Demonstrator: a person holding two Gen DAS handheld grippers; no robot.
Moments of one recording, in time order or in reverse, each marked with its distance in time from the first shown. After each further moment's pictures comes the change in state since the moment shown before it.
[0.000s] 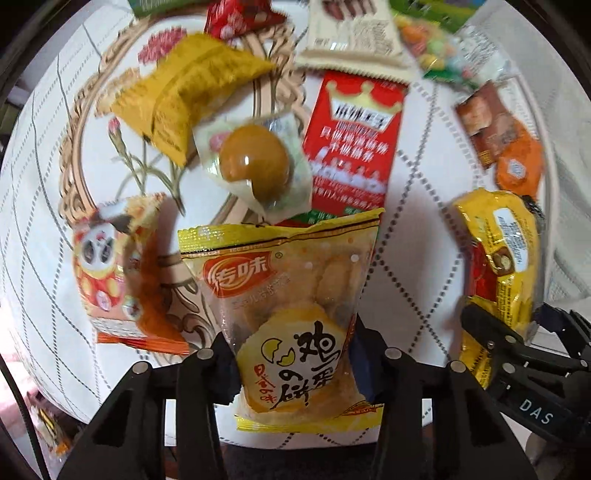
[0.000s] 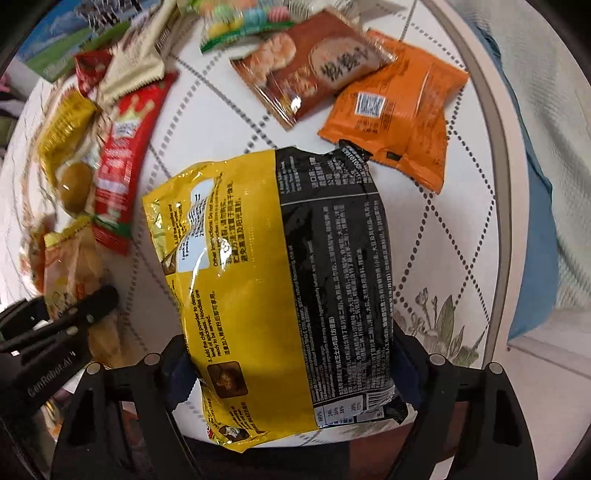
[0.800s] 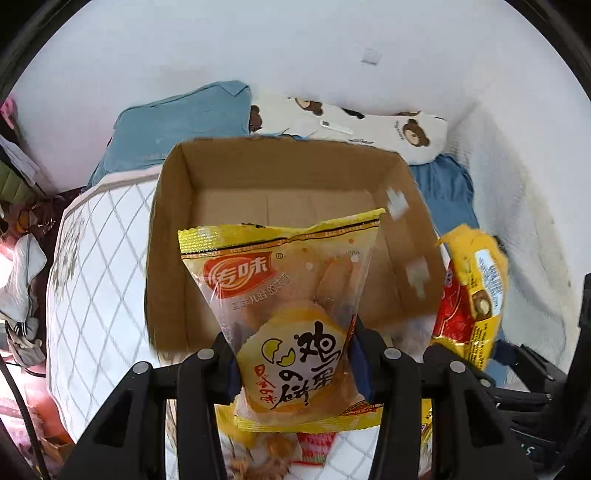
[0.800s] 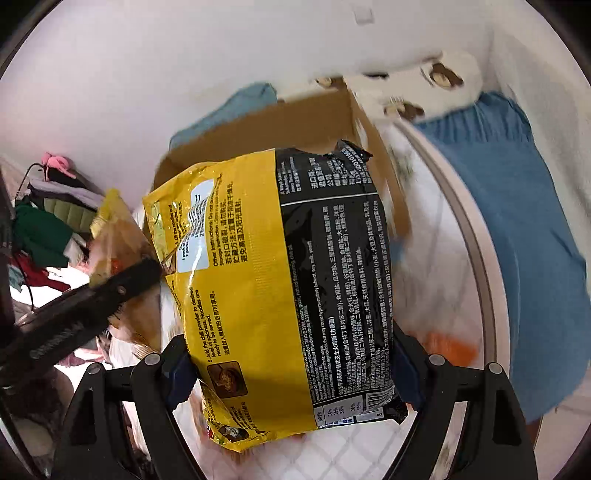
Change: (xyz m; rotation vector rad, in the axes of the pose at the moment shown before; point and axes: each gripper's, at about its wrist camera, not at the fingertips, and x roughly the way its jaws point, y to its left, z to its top) left arm -0.212 0.072 0.234 0.002 -0.325 -0.075; right arm -0.215 0.075 0.212 0.010 -0.321 0.279
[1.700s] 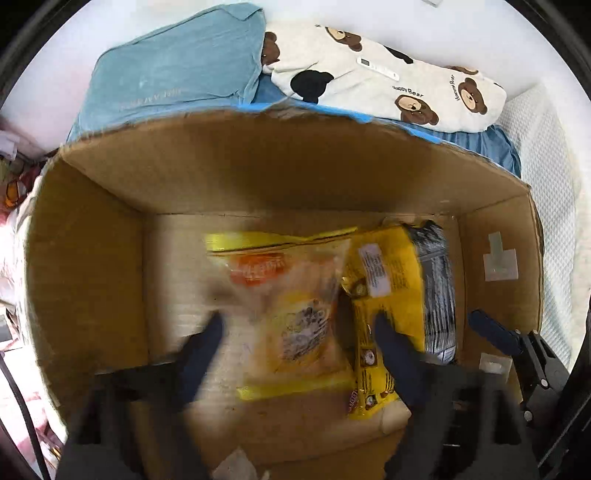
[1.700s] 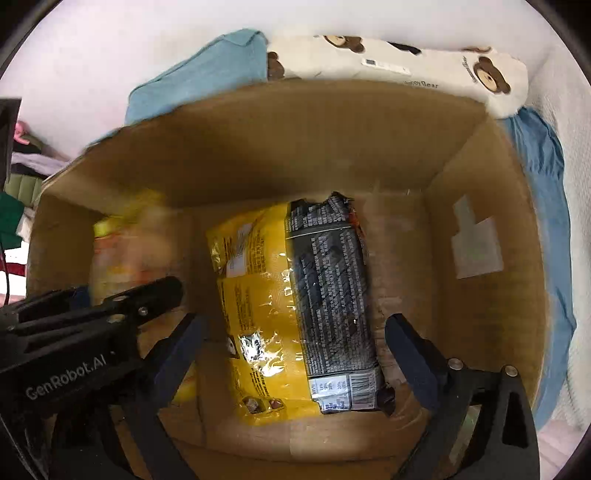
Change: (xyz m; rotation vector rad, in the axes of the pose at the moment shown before) left arm 0.192 0.031 0.107 -0.067 0.301 0.032; right arm 0.225 0.039 0.134 -0.099 0.222 -0.137
